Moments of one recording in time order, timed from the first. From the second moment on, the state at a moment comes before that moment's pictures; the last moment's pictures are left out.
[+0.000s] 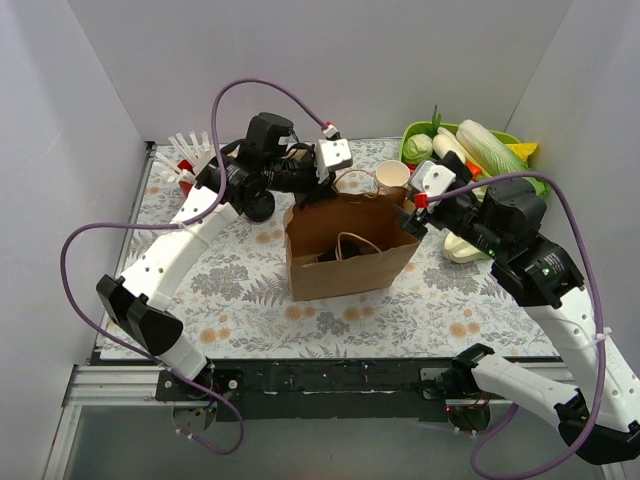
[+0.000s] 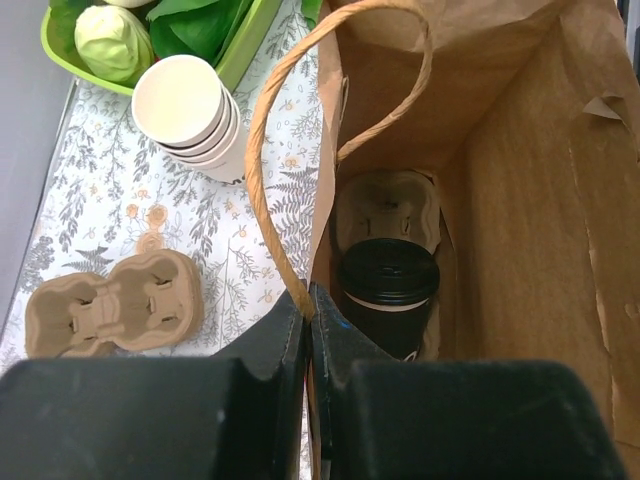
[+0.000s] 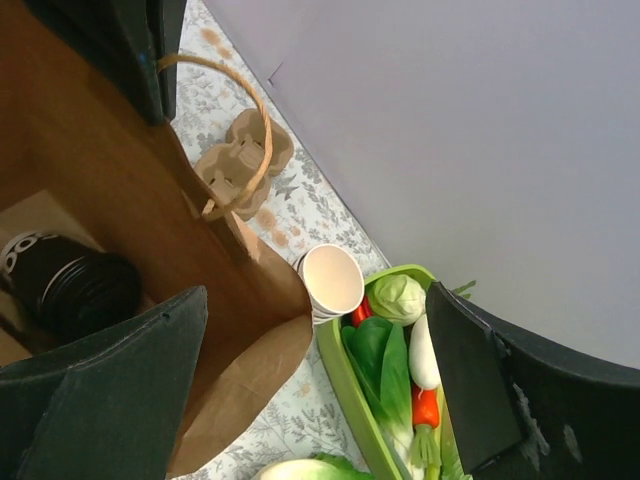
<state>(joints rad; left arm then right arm) -0.64 1.59 1.82 -0.79 0.56 0.51 0.60 0.92 1.32 -0.53 -0.13 -0.63</state>
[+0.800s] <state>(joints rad) -0.73 1.31 1.49 -0.78 0.73 0.40 0.59 0.90 1.19 -0.54 0.06 -0.57</state>
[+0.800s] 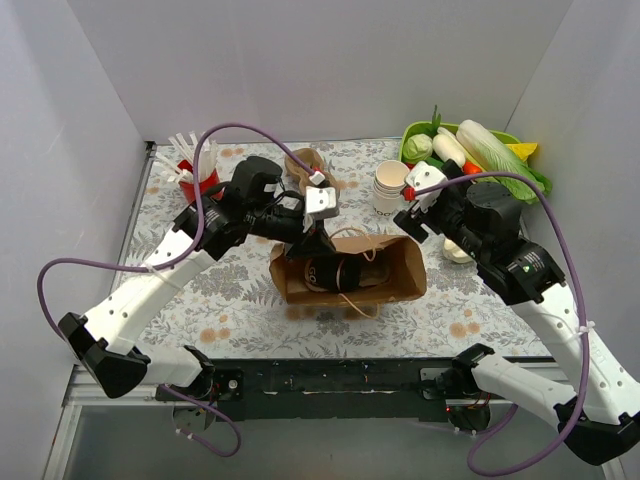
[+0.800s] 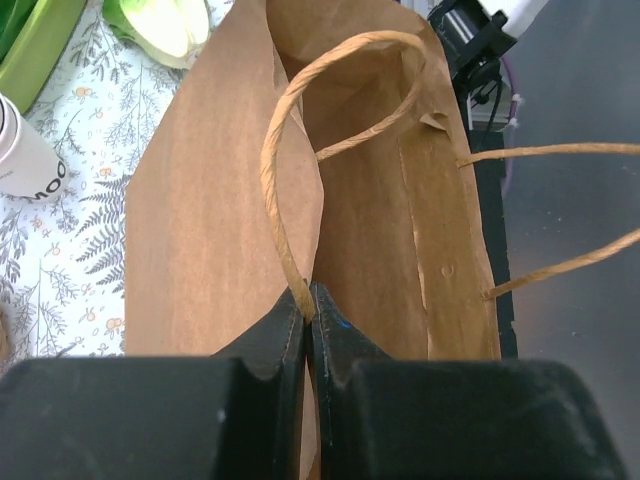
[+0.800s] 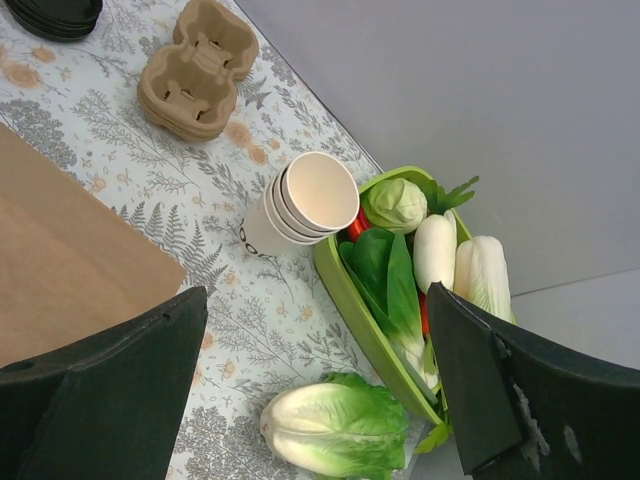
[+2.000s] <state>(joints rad) -0.73 1.23 1.33 -0.60 0.64 0.15 0.55 0.92 1.39 -0.90 -0.60 -0.87</state>
